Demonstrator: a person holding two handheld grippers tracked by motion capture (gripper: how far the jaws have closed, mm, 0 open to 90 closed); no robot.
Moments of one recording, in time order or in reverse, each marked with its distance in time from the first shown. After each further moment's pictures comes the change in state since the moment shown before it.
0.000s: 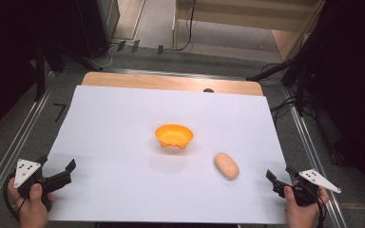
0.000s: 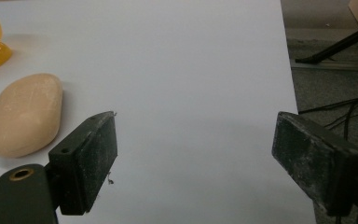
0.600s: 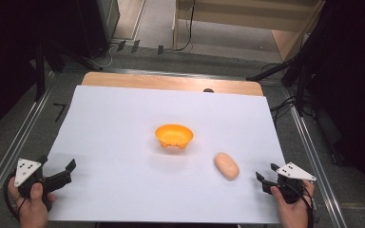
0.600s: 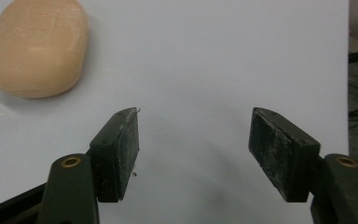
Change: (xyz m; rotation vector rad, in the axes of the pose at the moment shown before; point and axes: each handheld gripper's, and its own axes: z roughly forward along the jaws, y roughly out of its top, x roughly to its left) left arm 0.001 0.000 0.000 0.007 -0.003 -0.006; right arm 0.030 0.013 0.018 0.195 0.029 -0.298
